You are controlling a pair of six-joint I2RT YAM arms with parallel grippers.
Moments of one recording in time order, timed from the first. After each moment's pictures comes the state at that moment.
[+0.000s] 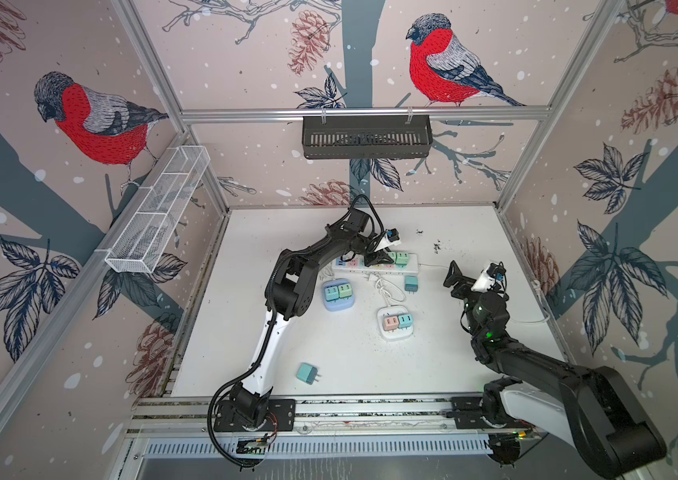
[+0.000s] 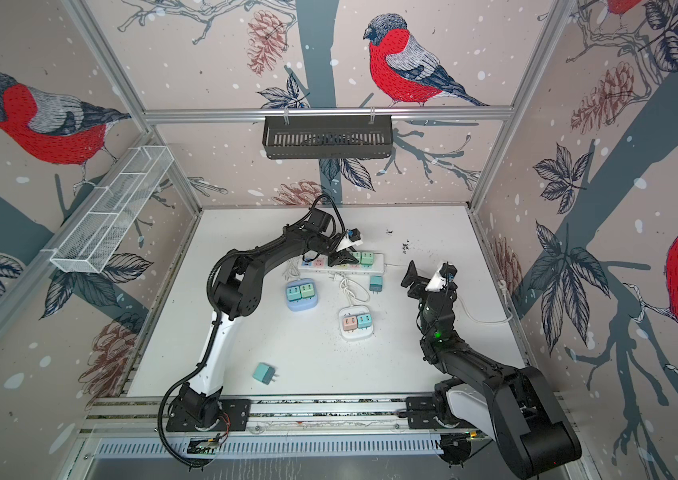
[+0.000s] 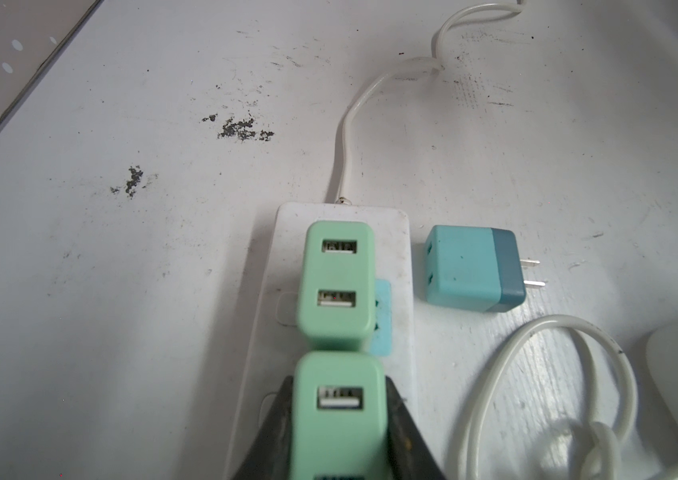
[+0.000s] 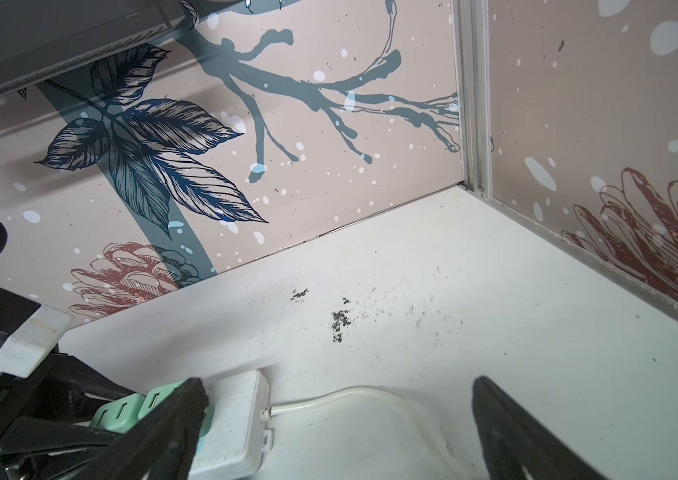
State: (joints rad) left arm -0.52 2.42 1.96 -0.47 0.78 0.81; right arm 0.28 1.12 0.17 0.90 0.35 0.31
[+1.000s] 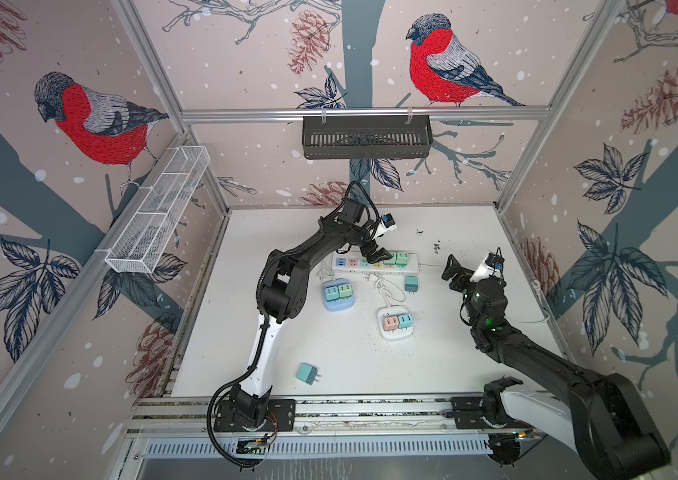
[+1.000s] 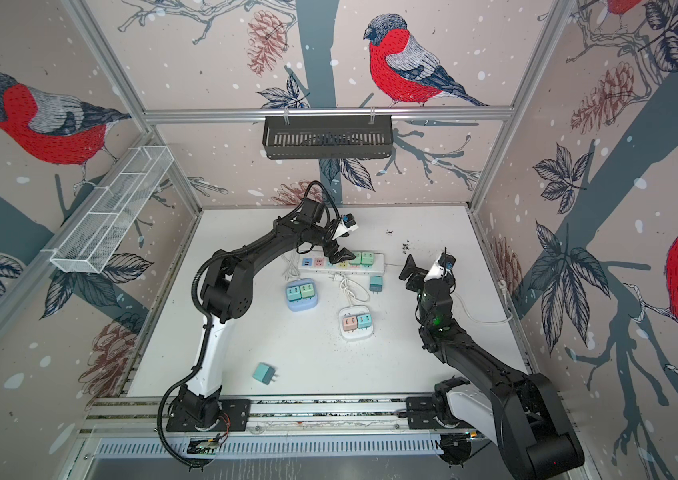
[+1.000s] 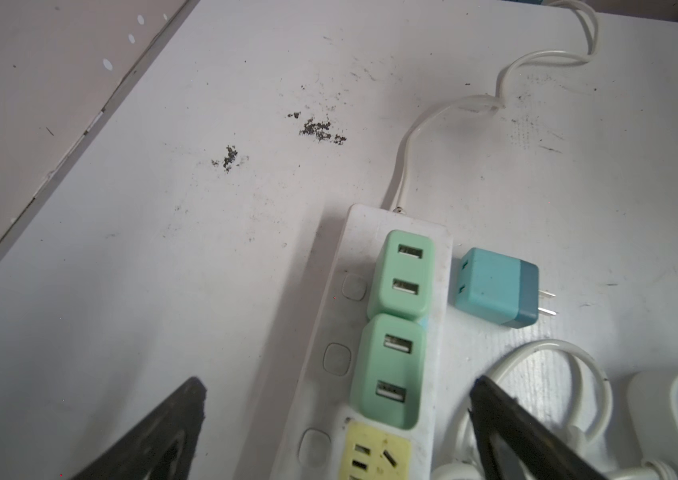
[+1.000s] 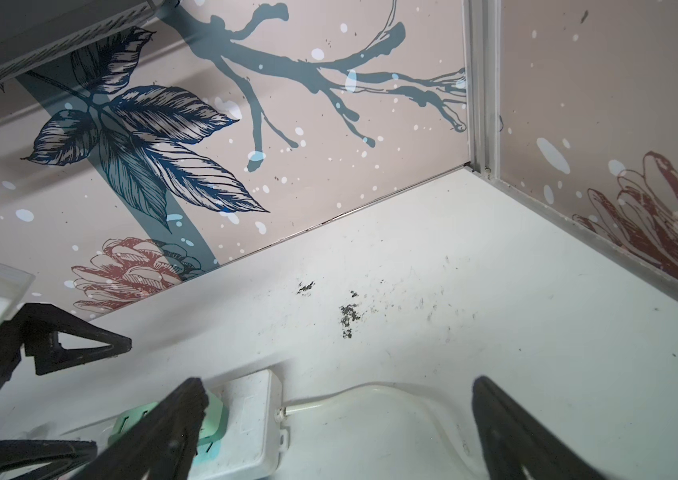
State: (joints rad) left arm -0.50 2.27 1.89 -0.44 0.66 0.61; right arm 0.29 1.10 0.32 0.61 0.33 0.37
